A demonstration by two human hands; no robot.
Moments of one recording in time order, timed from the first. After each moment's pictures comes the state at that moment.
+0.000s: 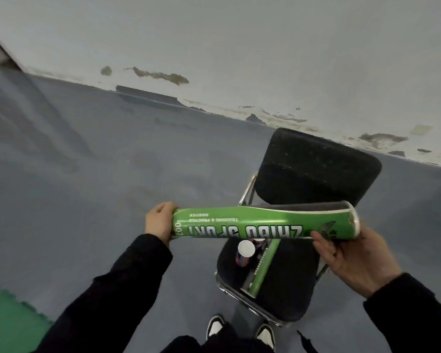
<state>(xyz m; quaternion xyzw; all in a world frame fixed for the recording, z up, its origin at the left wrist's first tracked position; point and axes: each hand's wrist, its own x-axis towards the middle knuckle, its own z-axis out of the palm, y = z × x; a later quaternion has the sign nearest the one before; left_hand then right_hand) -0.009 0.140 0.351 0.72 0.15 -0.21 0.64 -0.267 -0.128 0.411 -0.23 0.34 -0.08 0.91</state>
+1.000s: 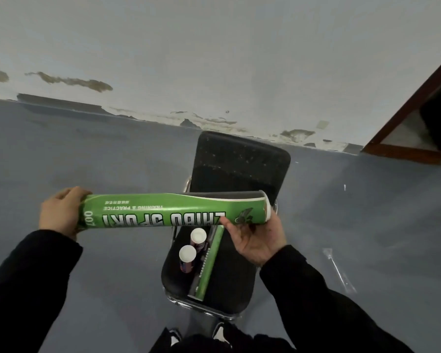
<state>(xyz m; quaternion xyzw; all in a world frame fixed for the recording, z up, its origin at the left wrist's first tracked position) 0.039 0.116 0.386 0.77 0.05 -0.14 0.62 -0.251 -0.118 0.411 -0.11 0.37 -0.11 0.91</state>
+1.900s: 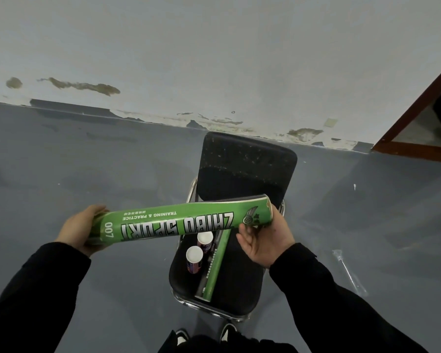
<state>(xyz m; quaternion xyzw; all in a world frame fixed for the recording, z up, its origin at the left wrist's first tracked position) 0.024 0.125 0.374 0.74 0.14 -0.31 0.58 -0.255 -0.136 0.385 -0.18 0.44 -0.06 0.88</state>
